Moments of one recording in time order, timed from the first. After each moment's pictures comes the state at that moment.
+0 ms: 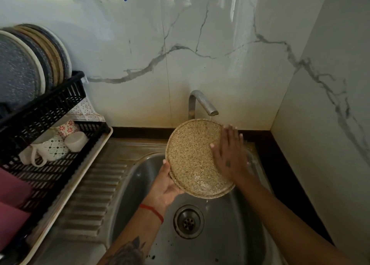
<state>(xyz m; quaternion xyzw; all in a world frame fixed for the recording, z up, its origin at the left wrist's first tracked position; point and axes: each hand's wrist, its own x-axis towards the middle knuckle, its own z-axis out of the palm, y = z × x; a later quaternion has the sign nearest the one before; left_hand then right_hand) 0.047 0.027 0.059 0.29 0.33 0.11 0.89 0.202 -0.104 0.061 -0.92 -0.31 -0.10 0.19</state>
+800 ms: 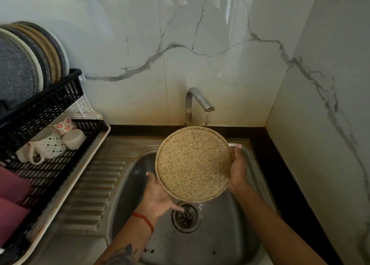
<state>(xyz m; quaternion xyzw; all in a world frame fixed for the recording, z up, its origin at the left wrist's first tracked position) 0.013 0.025 0.040 0.25 0.38 0.04 0.89 0.158 -0.121 0.063 -0.60 0.06 0.19 0.77</state>
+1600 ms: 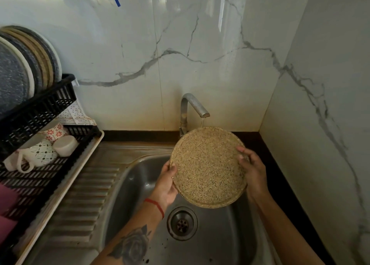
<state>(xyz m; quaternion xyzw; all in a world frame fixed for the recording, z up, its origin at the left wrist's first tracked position) 0.059 0.013 0.059 0.38 0.33 0.11 0.86 0.168 -0.175 0.074 -0.65 -0.10 0.07 0.75</state>
